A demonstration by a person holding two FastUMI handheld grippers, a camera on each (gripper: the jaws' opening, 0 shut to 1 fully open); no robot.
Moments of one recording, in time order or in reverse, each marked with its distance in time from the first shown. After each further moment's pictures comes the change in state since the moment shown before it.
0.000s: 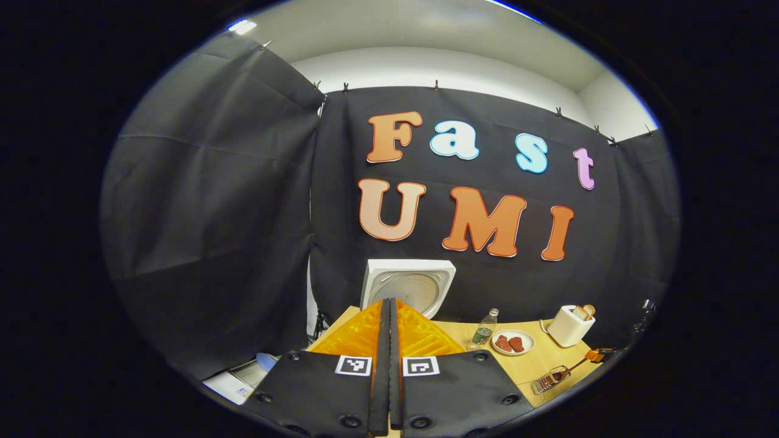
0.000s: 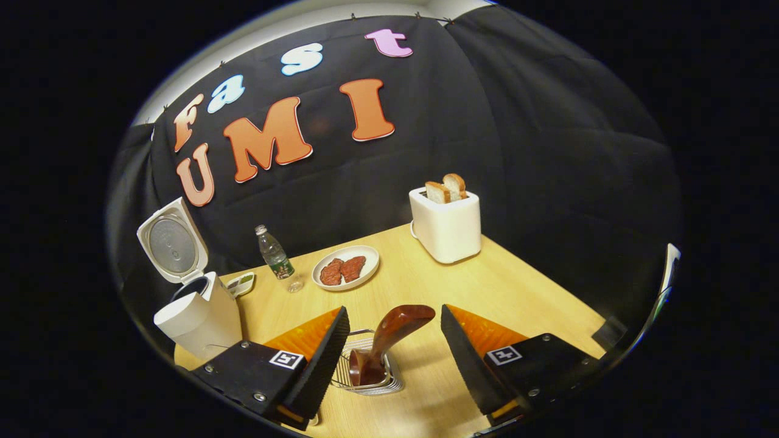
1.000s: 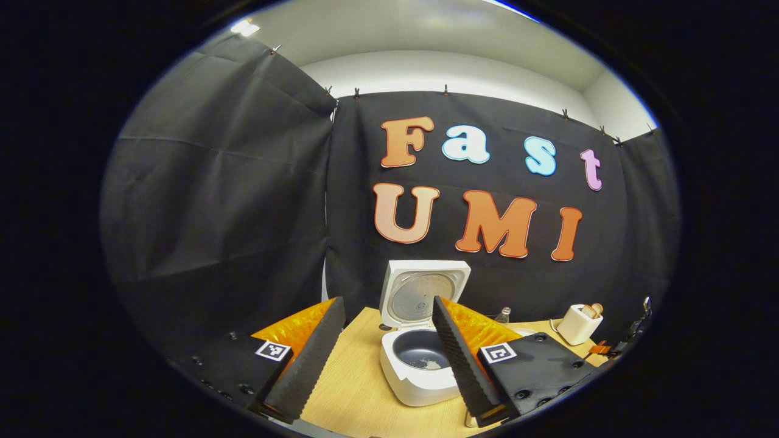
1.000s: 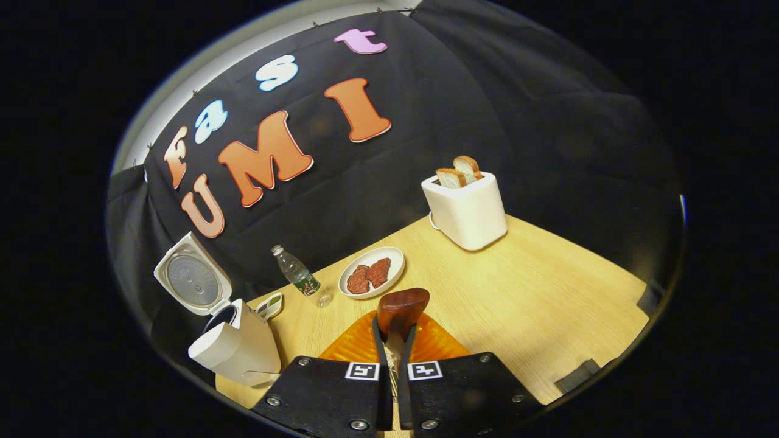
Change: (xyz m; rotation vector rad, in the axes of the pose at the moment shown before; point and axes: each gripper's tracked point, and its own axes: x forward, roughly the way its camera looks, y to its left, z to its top) left arm -0.020 0.021 -0.001 0.011 -0.010 0.016; right arm 0.008 0.035 0.019 0.109 -0.027 0.080
